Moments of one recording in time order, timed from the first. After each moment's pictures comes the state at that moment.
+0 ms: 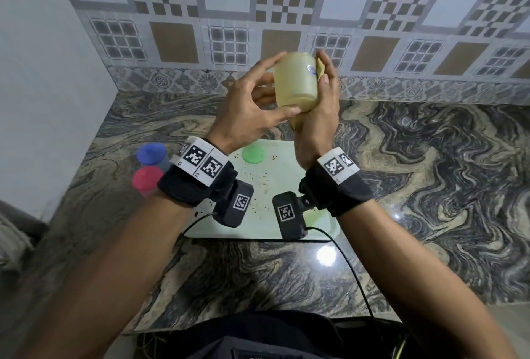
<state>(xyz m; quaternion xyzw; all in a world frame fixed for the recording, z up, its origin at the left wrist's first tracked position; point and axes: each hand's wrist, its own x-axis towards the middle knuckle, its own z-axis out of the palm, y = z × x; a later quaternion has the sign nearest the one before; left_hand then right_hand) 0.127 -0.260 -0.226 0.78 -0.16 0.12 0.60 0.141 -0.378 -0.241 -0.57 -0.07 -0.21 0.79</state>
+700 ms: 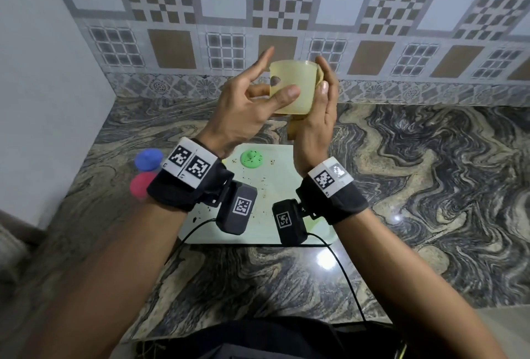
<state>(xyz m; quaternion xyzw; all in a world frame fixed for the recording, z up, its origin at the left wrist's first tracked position) 0.129 -0.262 -0.214 0.74 -0.12 0.08 0.66 0.130 -0.379 -0.237 -0.61 -0.09 -0.24 0.75</state>
